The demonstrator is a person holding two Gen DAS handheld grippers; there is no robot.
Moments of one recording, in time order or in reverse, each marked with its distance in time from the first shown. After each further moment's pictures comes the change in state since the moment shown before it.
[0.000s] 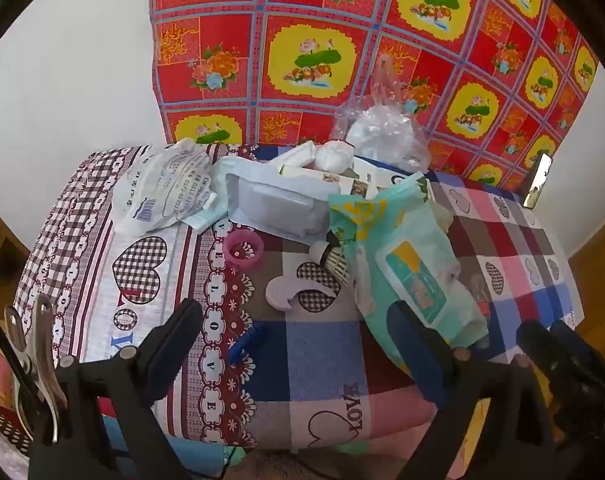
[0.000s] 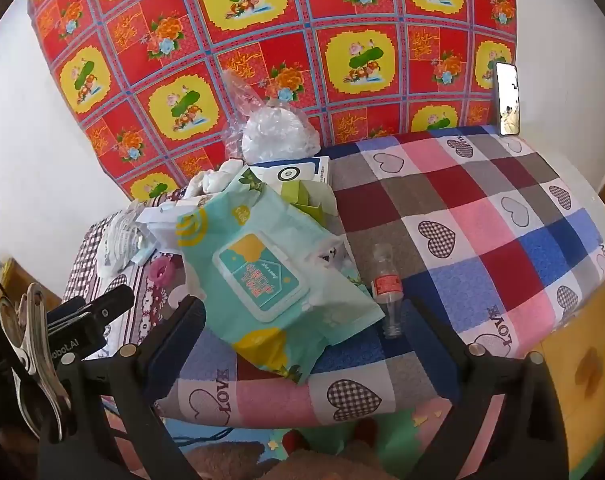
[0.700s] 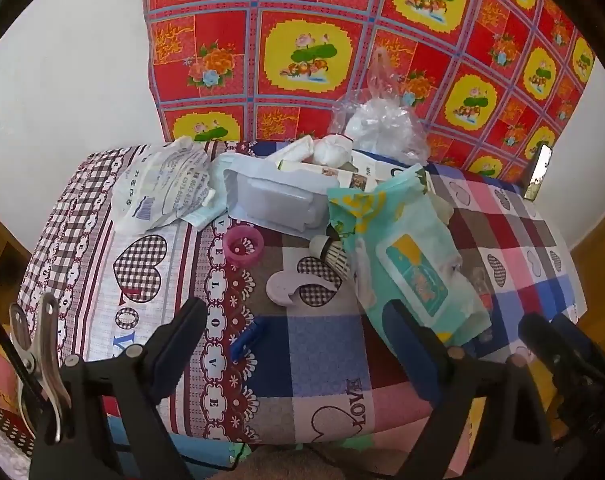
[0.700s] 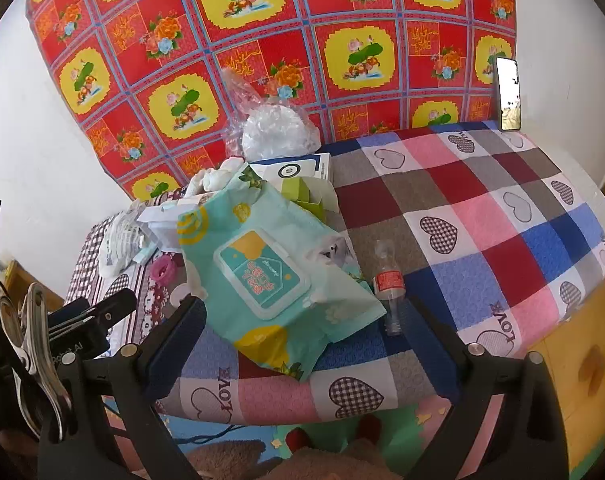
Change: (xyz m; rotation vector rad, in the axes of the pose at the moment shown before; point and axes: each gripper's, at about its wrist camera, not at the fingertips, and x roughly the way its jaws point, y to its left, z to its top) left arm 0.001 -0.005 -0.002 0.019 0.021 0.017; right arm 0.000 -0.001 -0.001 0.010 0.007 0.016
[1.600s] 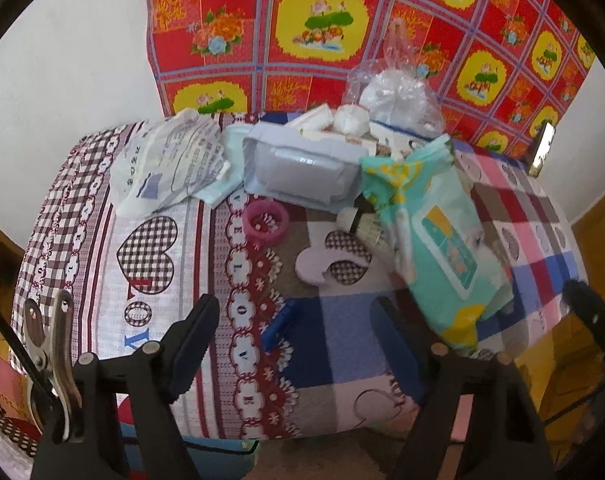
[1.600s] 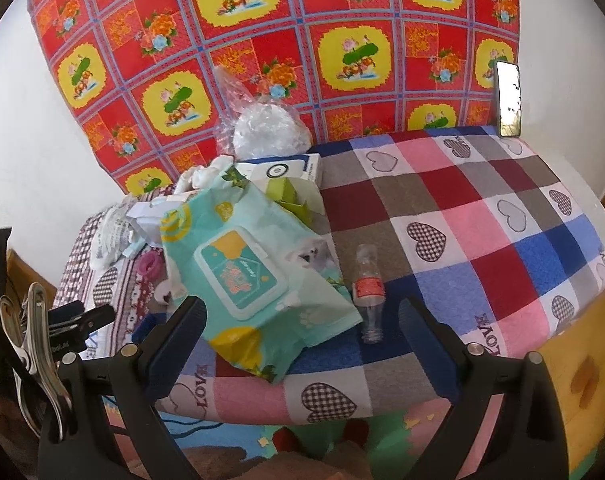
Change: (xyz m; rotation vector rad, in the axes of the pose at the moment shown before) left arm 0.025 0.037 -0.006 0.051 0.092 -0.024; right arm 0.008 -0.023 0.002 -0.021 0.015 -0.010
